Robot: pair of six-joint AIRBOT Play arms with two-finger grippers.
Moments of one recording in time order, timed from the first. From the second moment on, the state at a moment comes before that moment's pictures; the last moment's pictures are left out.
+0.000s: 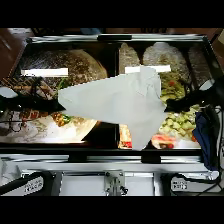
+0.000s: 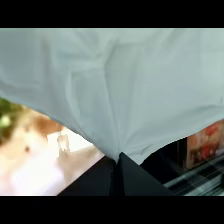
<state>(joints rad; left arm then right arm) 0.14 -1.24 1.08 0.86 -1.23 -1.19 -0.25 -1.47 1.29 -1.13 1.36 1.20</state>
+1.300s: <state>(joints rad) 0.14 -0.83 1.60 1.23 -1.33 -1.39 -0.25 -1.03 1.90 -1.28 1.56 1.28</state>
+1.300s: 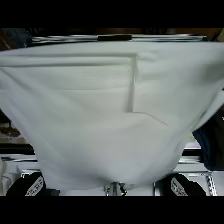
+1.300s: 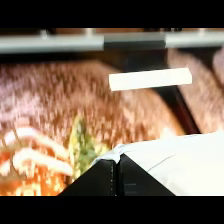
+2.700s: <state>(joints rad) 0.14 -1.79 1.55 1.10 -0.77 -1.30 0.03 -1.95 1.77 -1.24 0.74 1.43</state>
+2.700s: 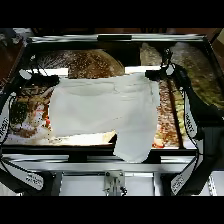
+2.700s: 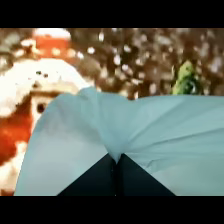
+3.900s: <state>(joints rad) 0.15 -1.81 1.55 1.24 -1.24 -1.28 0.04 -1.93 1.77 -1.40 1.28 1.53</state>
